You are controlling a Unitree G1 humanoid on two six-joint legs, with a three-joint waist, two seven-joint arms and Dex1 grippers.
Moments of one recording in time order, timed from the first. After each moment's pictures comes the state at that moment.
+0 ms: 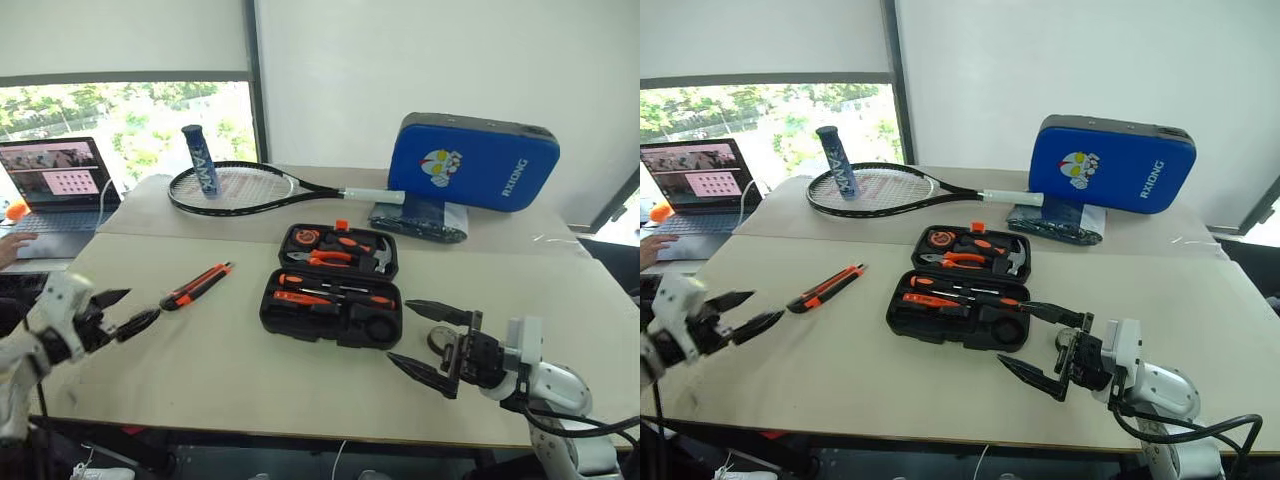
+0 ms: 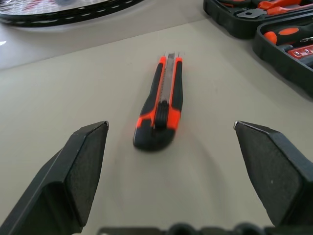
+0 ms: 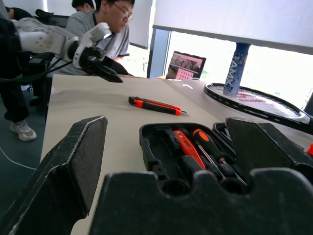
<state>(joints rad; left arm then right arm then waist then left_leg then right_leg) -0.42 0.85 0.29 0.50 -0.32 0.26 -1.03 0.02 -0.52 -0.13 -0.31 0.59 -0.07 1.06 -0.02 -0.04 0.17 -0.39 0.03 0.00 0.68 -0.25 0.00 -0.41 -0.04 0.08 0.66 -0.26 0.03</state>
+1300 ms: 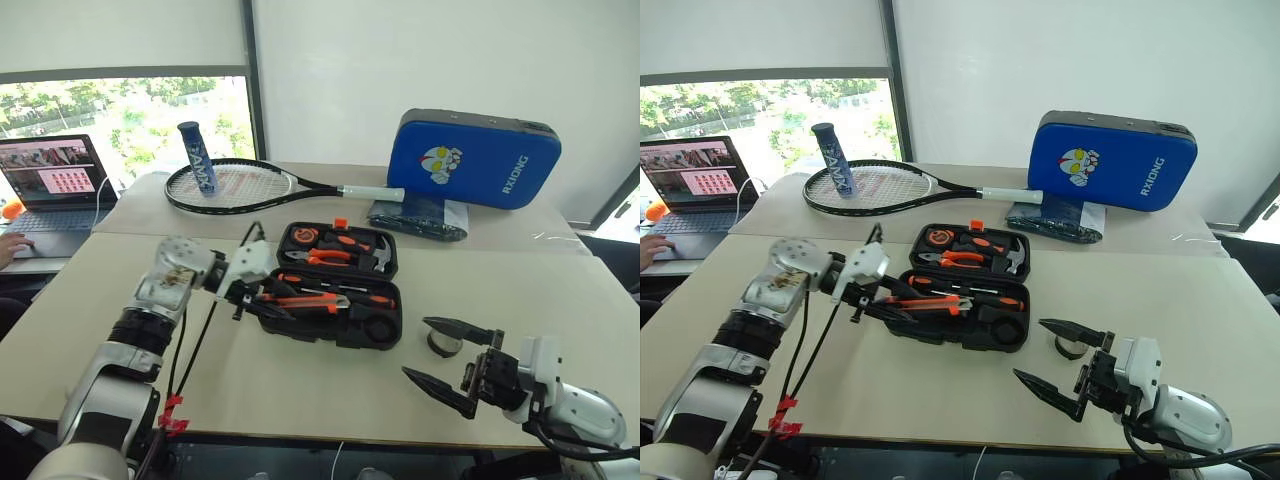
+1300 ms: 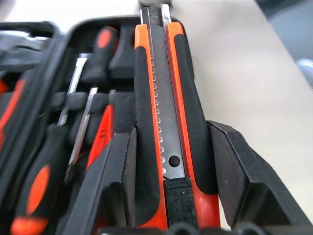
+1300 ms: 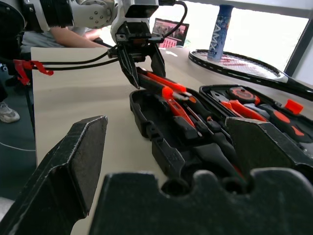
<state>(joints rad) -0.86 0.56 -0.26 0.49 -0.08 0.03 -1.54 0.19 -0.59 -0.20 -0.41 0.58 -0.05 1.00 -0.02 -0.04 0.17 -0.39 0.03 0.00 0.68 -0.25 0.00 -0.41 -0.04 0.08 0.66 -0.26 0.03</state>
